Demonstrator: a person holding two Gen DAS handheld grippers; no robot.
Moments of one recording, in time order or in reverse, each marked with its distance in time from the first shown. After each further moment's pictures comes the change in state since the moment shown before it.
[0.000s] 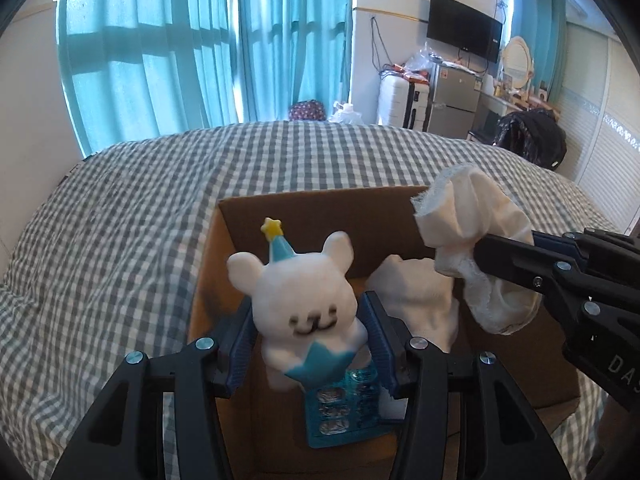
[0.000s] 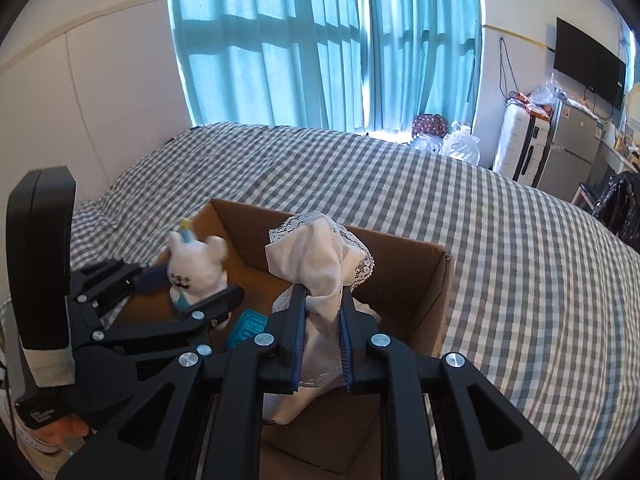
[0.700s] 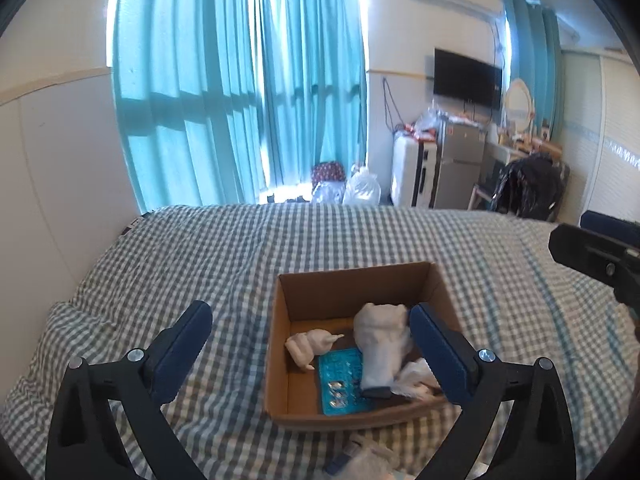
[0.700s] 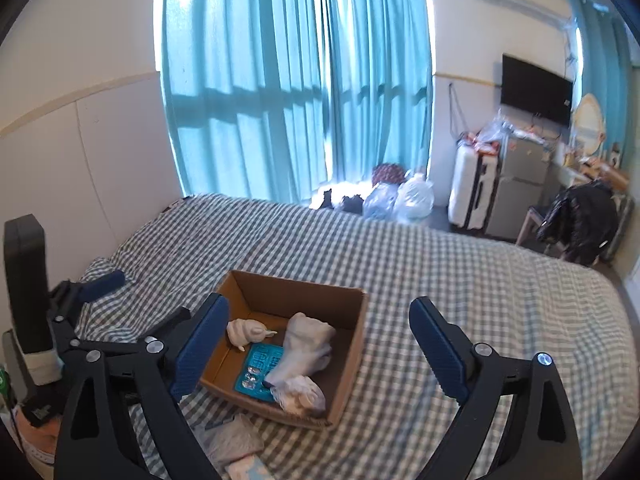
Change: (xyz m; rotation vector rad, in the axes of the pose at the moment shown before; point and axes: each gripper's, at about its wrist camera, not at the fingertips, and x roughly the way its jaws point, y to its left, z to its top) left arm -0.168 0.001 0.016 -0.018 -0.210 0.081; right arm -0.195 0.026 0.007 0.043 -0.203 -0.156
